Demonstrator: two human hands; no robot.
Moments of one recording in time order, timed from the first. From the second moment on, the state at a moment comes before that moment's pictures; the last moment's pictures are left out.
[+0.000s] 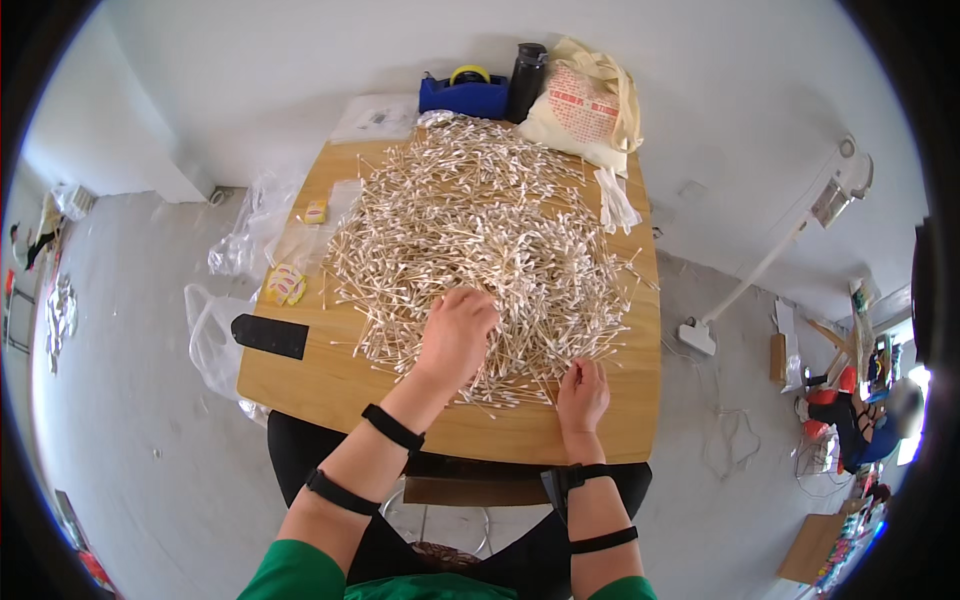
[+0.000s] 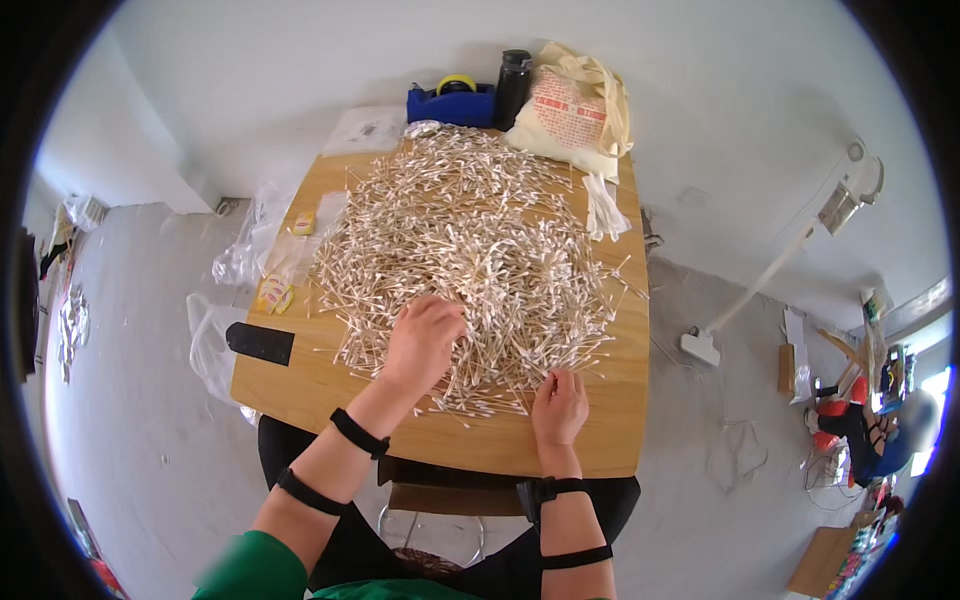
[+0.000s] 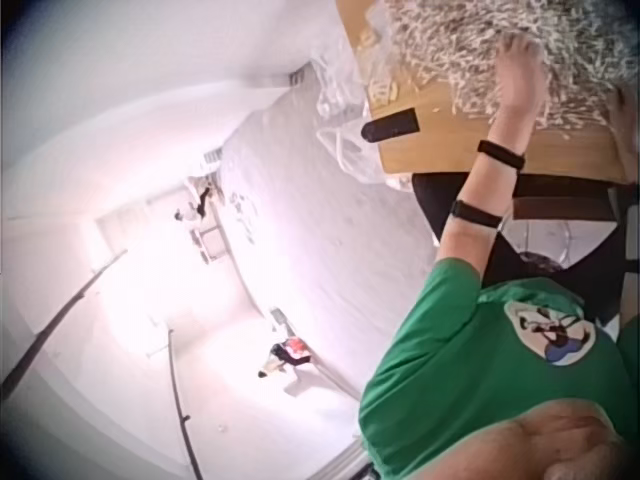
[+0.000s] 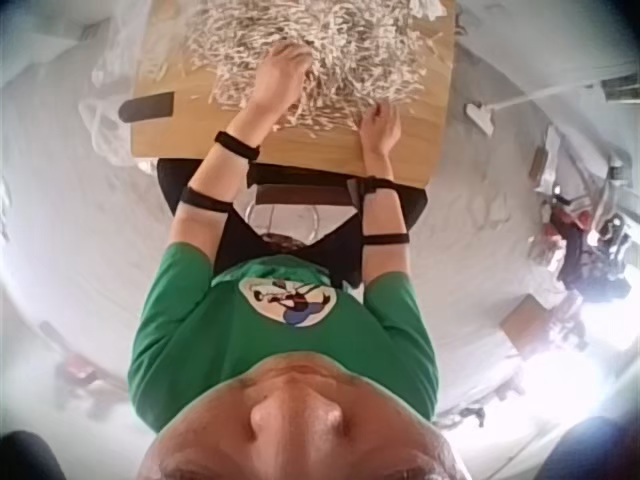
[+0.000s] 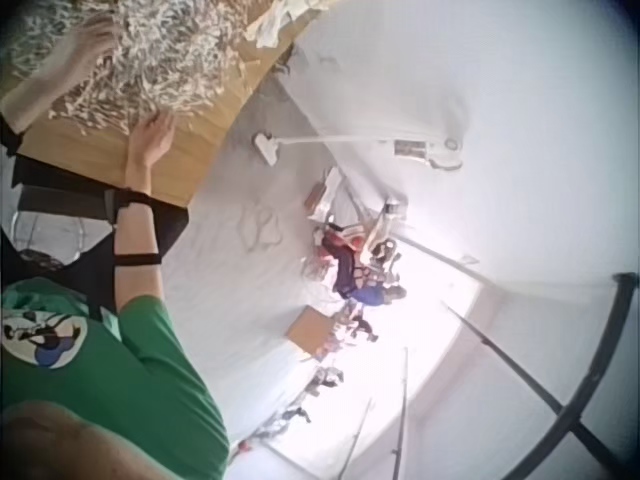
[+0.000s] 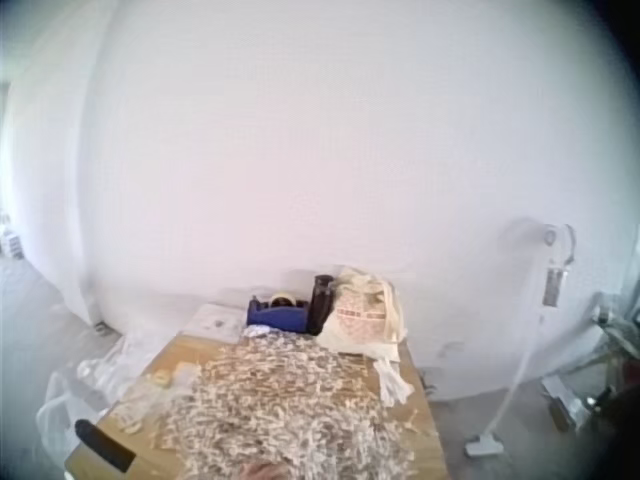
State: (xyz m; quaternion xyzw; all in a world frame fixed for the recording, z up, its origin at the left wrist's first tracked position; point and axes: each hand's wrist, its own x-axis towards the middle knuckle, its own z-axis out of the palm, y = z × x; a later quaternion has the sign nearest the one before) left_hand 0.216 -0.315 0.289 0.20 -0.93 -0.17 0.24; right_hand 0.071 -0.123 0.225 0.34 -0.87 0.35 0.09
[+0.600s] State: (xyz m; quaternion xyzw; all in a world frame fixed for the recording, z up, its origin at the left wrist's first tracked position) left_hand 0.168 -0.360 0.312 0.30 -0.92 -0.25 0.09; right_hand -0.105 -0.141 0.240 0.36 -0.88 0.26 0.16
